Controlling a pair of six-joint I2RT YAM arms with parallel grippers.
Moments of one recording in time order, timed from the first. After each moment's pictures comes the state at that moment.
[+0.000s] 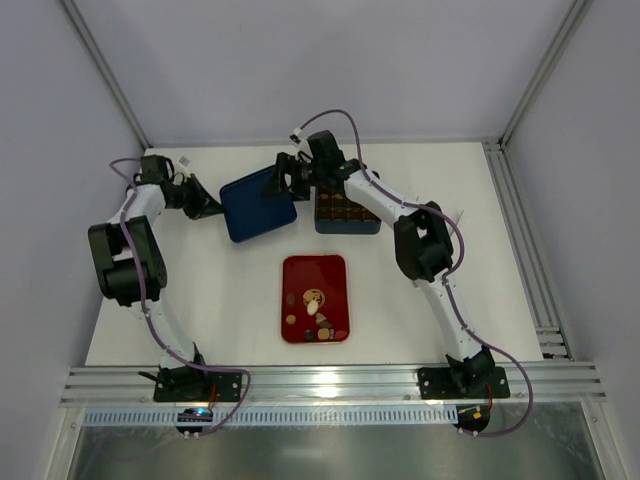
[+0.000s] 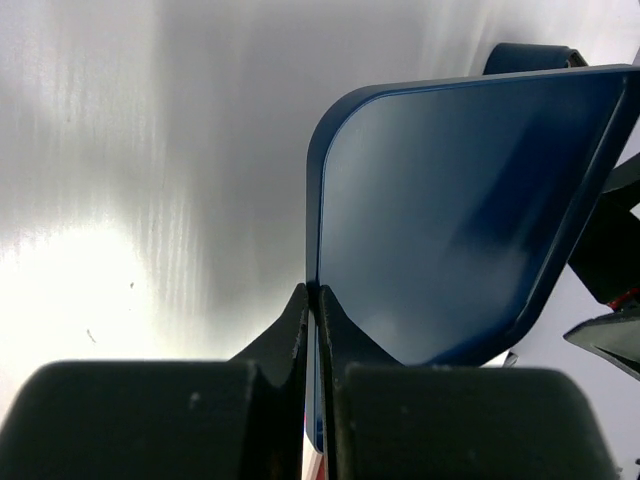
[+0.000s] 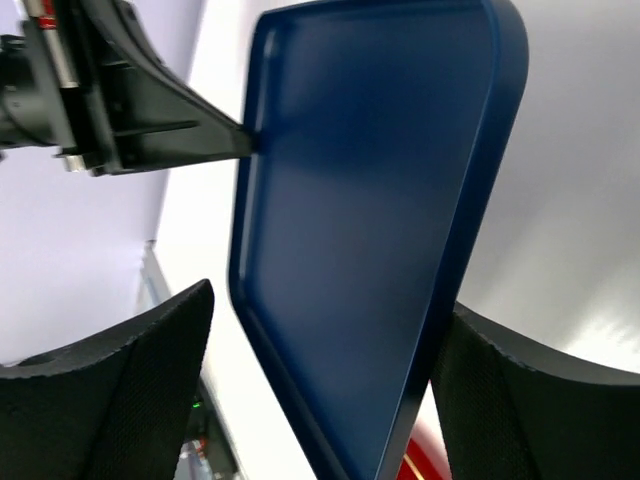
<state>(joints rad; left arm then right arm) 0.22 1.94 1.42 -0.52 0.67 -0.39 0.59 2.43 2.16 -0.33 -0.61 0.62</state>
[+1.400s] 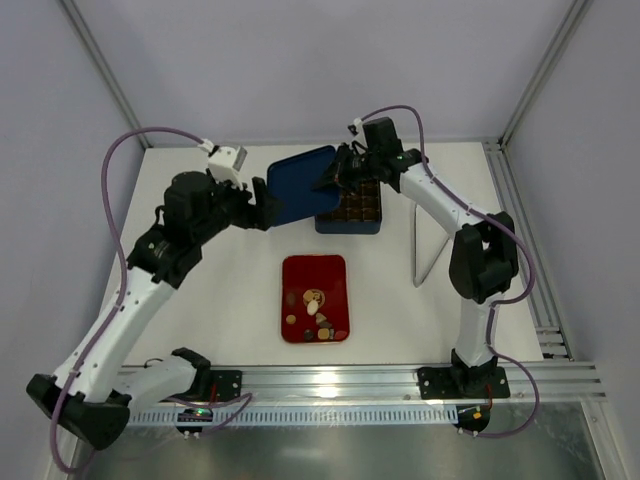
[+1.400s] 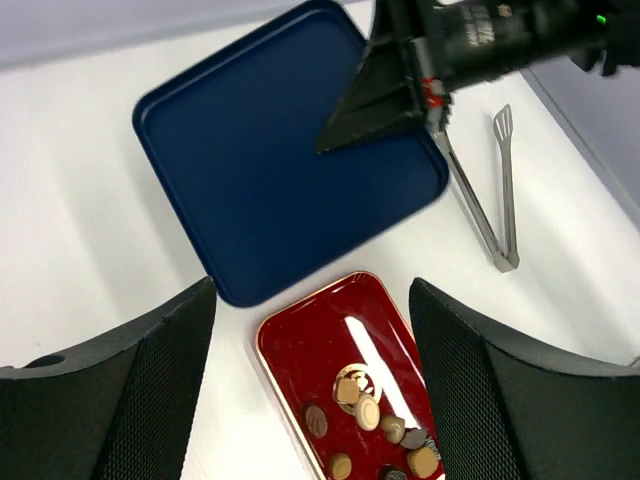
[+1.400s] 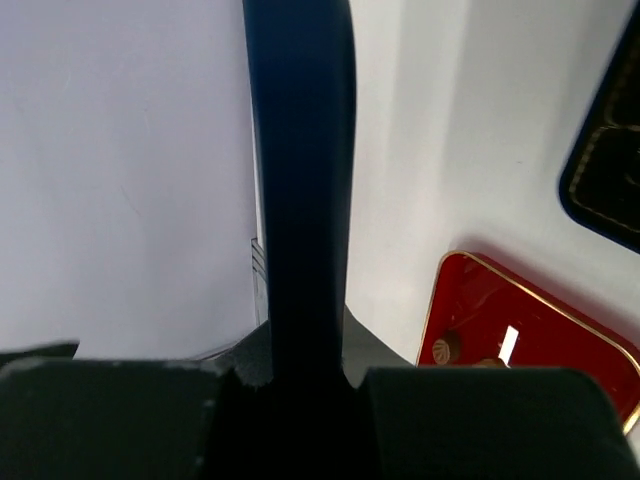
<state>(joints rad) -0.38 1.09 1.21 -0.46 0.16 -0.24 0.45 1.96 1.74 -0.40 -0.67 0.86</state>
